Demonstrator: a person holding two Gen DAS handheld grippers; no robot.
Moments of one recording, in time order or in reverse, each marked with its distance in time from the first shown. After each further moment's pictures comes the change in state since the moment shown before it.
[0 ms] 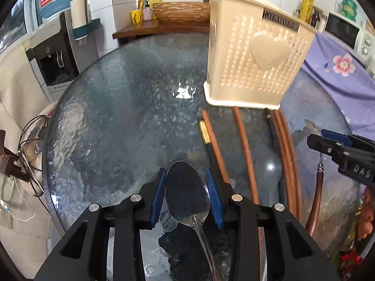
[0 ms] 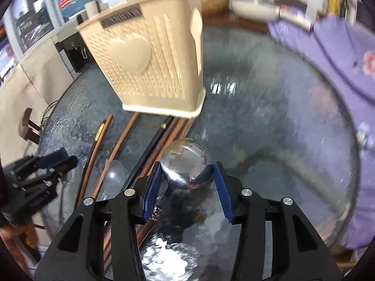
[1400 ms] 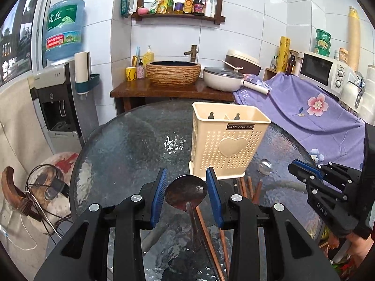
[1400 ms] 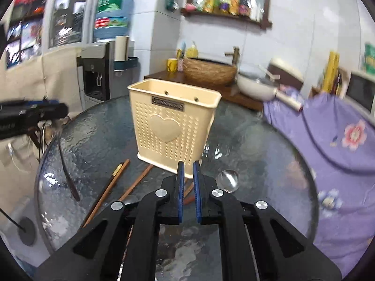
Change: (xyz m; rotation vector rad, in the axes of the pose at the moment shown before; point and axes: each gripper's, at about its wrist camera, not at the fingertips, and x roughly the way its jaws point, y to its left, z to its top) left arm -0.100 -0.003 0.043 0.029 -0.309 -0.069; right arm -0.083 0.030 0.009 -0.180 -0.319 -0.078
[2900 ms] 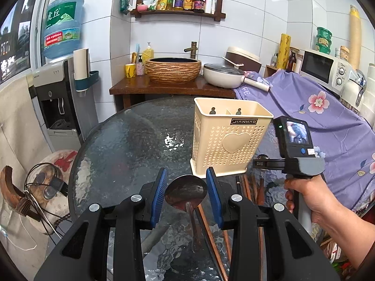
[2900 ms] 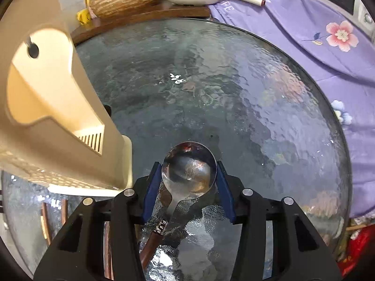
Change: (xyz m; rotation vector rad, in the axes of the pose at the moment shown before) left arm 0.006 0.001 0.000 0.006 0.016 -0.003; right arm 0.198 -0.077 0.002 0.437 0.446 -0.206
